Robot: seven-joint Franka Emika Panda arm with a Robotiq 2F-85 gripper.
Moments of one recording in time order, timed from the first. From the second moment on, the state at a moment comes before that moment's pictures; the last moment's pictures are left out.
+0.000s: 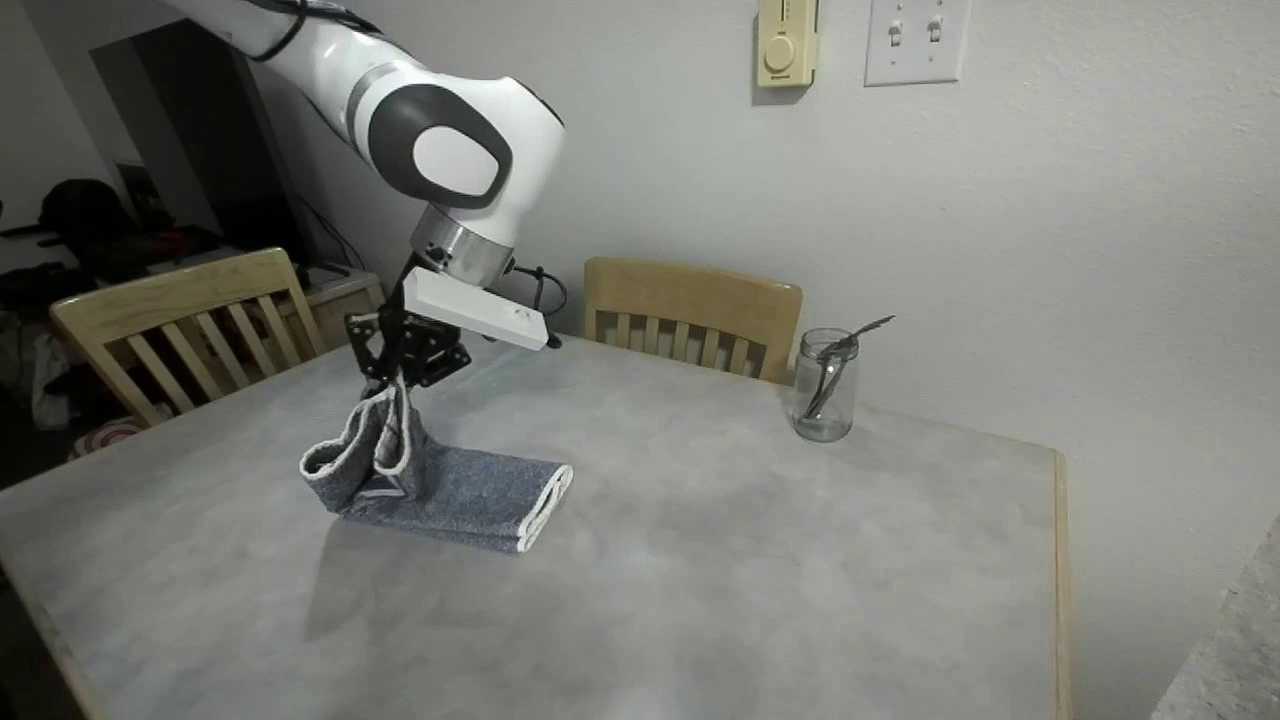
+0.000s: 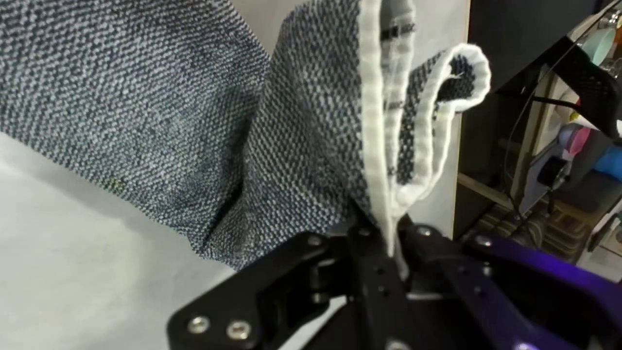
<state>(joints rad) -0.14 0.53 0.09 -1.74 0.35 1.72 -1.40</state>
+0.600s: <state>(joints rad) -0.14 0.55 0.06 -1.70 0.34 1.73 -1.30</state>
